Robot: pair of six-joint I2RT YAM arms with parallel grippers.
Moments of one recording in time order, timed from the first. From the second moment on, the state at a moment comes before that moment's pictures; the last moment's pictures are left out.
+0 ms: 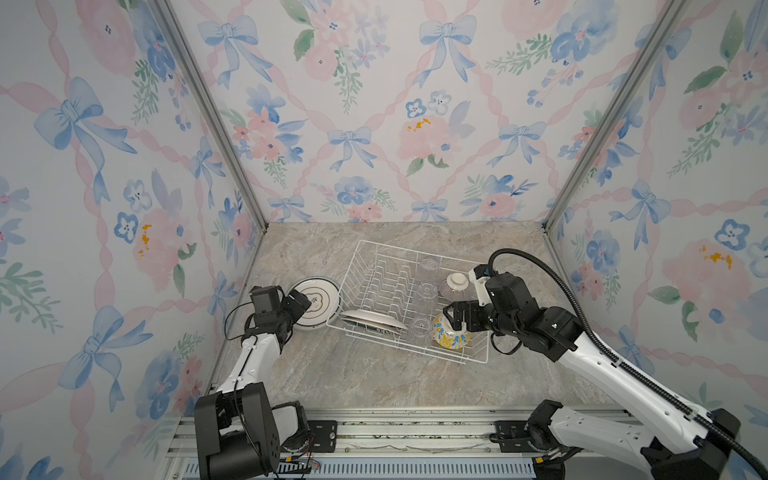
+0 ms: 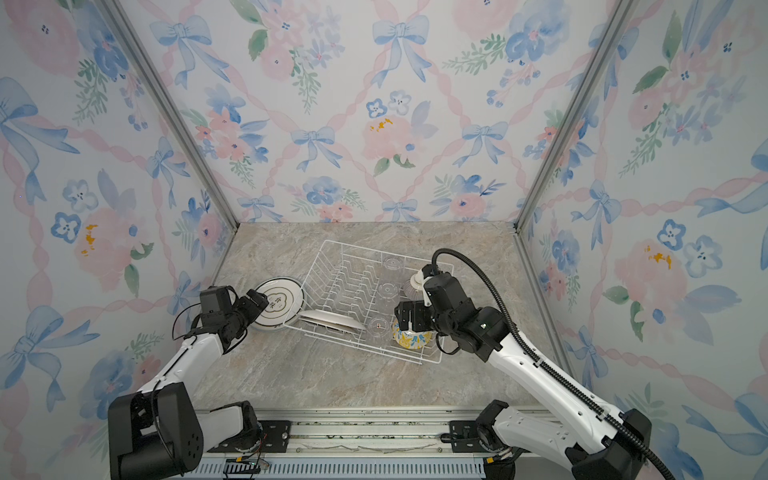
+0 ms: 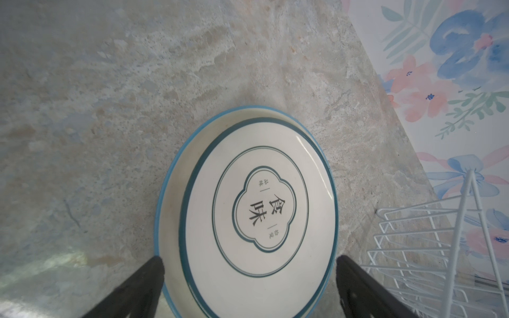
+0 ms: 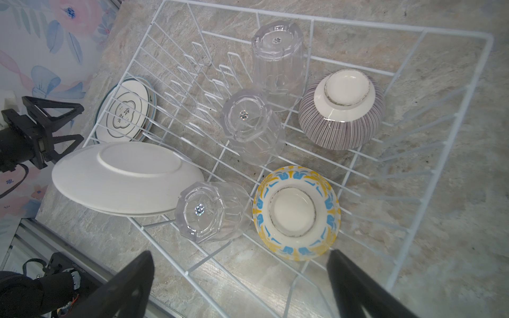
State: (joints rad) left arm 0.24 1.18 0.55 -0.15 0.14 -0.68; right arm 0.72 1.06 1.02 -0.72 0.06 0.51
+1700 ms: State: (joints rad) left arm 0.00 0.70 0.61 -0.40 0.27 -0.69; right arm 1.10 1.69 1.41 -0.72 0.33 0.12
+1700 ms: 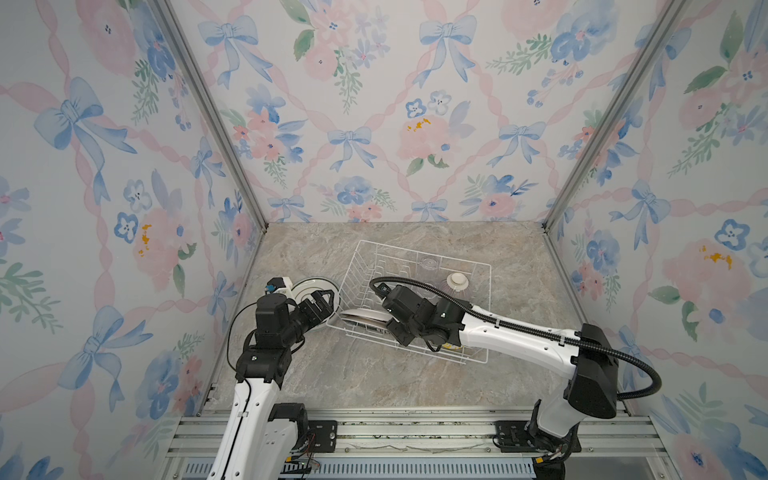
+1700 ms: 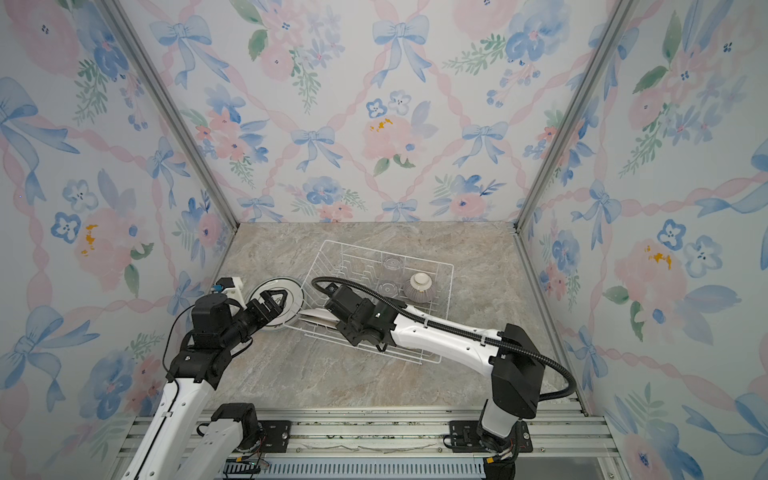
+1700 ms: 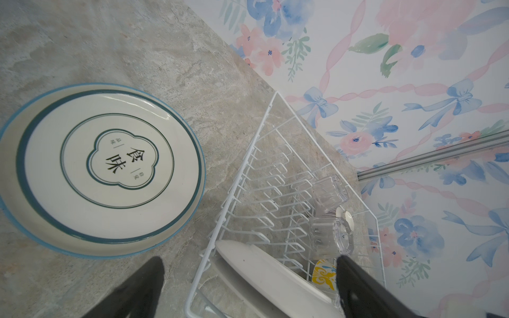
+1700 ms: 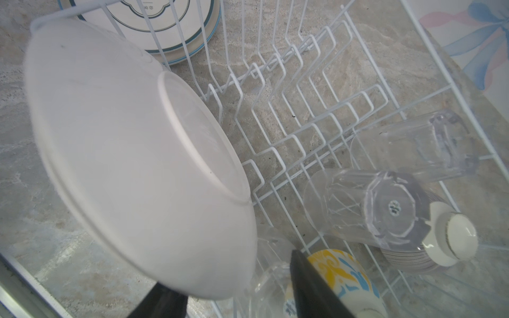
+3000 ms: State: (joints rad) left arm -0.07 0.71 0.61 -0.40 0.20 -0.74; right arm 1.02 1.70 1.37 -0.63 0.23 -0.10
